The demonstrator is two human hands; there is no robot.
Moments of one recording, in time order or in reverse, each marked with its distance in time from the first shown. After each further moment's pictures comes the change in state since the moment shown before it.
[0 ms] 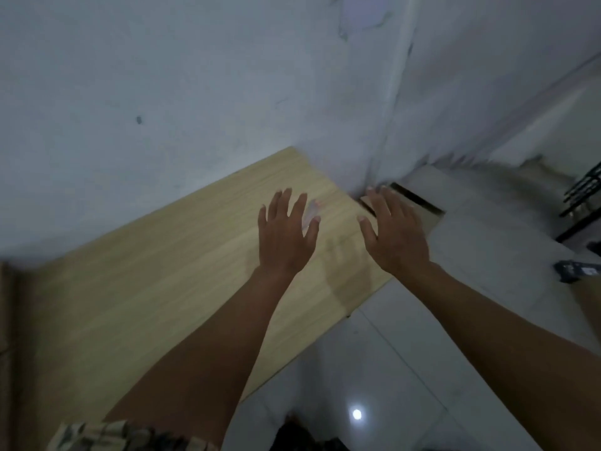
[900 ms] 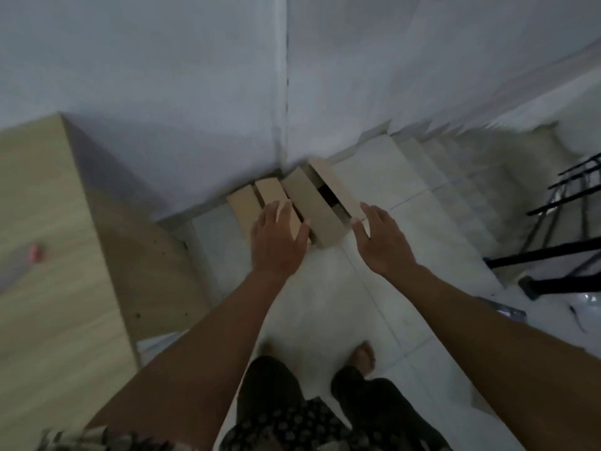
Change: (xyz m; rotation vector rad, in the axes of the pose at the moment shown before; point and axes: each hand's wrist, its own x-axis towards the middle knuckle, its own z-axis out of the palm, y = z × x) left_hand 0.287 0.329 0.453 -0.158 -0.270 -0.446; right_hand 0.294 0.559 0.059 0.156 -0.581 0.219
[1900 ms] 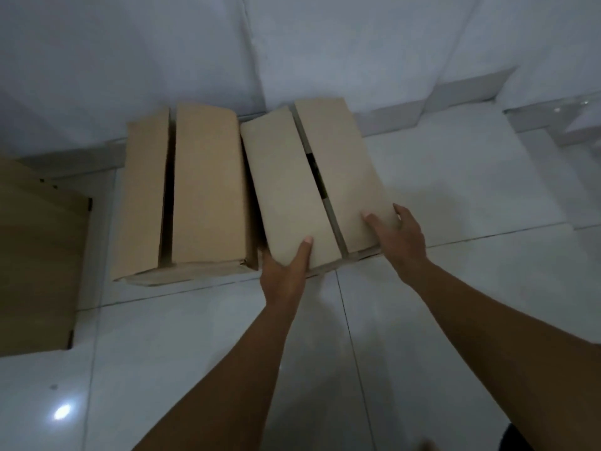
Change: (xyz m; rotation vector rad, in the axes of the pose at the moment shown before) left_hand 0.162 -0.101 0.562 -0.831 0.345 -0.899; right_hand 0.405 0.368 0.310 0.451 -0.105 0.126
